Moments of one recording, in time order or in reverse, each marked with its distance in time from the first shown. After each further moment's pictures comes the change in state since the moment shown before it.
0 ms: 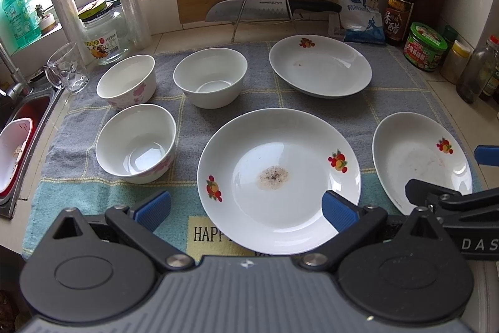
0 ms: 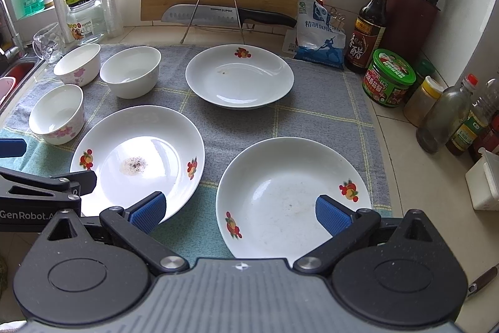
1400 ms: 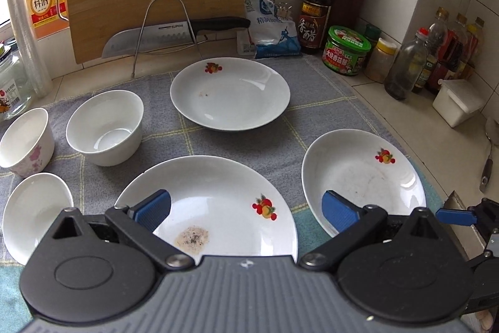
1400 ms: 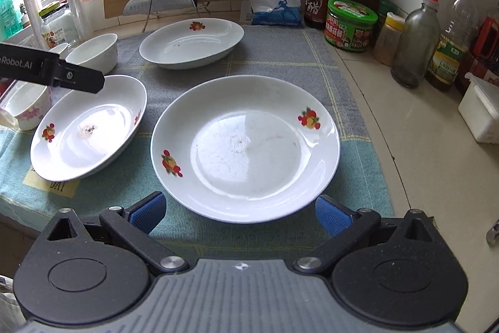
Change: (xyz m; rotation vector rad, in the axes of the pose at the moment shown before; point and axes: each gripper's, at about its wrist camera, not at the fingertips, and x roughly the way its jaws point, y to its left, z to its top) left arm 0.042 -0.030 0.034 0.177 -0.079 -0.323; right arm 0.023 -0.058 -0.086 0.139 -0.031 0.000
